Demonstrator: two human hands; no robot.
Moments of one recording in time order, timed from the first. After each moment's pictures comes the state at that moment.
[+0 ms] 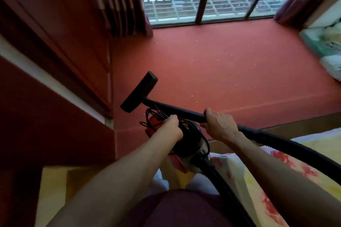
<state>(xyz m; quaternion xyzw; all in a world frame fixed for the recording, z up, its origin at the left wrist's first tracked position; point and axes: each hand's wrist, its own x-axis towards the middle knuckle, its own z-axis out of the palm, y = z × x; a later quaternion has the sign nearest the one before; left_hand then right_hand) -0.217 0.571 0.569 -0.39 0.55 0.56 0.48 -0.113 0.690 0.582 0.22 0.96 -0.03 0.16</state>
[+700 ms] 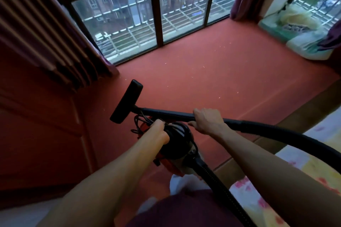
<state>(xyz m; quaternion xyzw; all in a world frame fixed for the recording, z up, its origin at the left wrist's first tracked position) -0.411 0.821 0.576 -0.26 0.68 0.45 0.51 -0.286 0.924 0.593 0.34 0.92 -0.06 0.16</state>
